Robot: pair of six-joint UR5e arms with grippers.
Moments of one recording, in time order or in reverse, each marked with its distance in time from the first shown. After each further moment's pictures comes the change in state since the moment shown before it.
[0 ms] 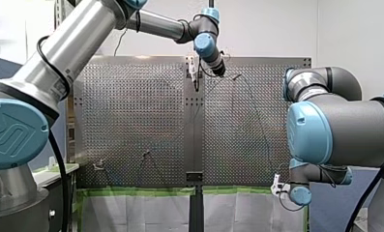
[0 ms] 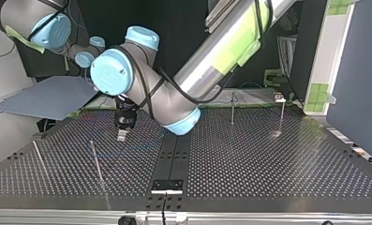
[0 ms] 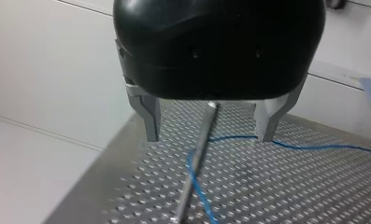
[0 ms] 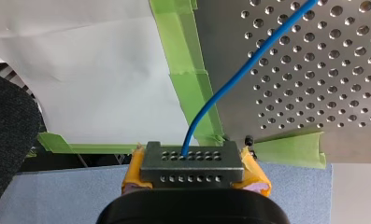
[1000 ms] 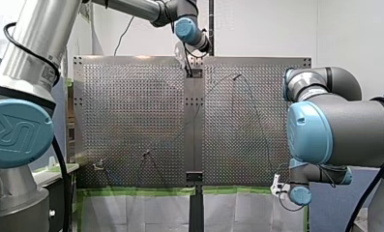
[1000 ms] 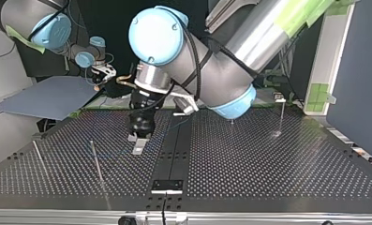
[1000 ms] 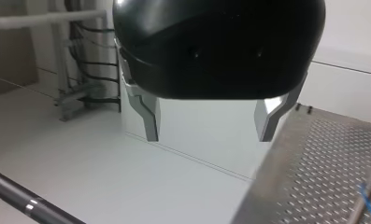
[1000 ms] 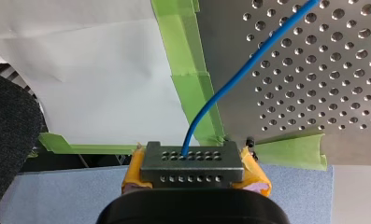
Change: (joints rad) left arm 0.052 0.279 -0.279 0.278 0.012 -0.146; right arm 0.001 0.000 0.000 0.003 -0.002 -0.003
